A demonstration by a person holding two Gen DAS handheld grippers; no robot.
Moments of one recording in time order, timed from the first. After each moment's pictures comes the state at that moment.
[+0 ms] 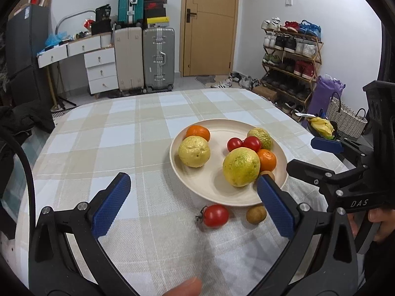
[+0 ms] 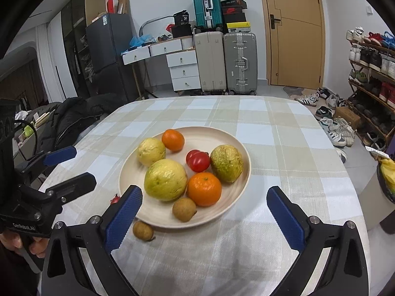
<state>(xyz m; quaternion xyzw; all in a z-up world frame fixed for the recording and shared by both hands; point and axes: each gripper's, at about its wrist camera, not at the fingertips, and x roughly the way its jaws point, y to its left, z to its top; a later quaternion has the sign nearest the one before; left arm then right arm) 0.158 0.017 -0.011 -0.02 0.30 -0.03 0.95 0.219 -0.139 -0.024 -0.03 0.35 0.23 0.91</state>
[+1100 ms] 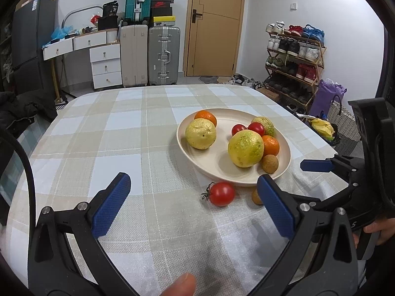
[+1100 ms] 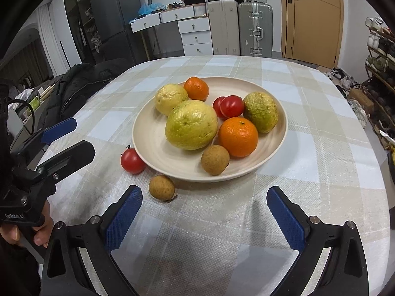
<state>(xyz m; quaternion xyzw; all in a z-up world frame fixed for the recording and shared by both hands) 0.139 0.028 -0.029 -0.05 0.30 -0.03 0.95 0.204 -0.110 -0.063 -0.05 0.43 0.25 0.86</state>
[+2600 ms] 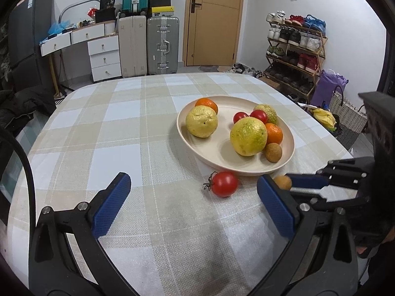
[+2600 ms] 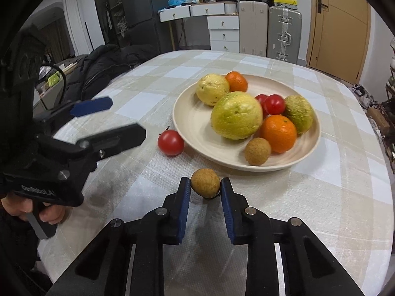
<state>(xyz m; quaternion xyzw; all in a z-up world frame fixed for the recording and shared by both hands) 0.147 0.025 -0.041 -0.03 0.34 -0.03 0.94 0.170 -0.092 -0.058 -0.09 0.42 0.32 0.84</state>
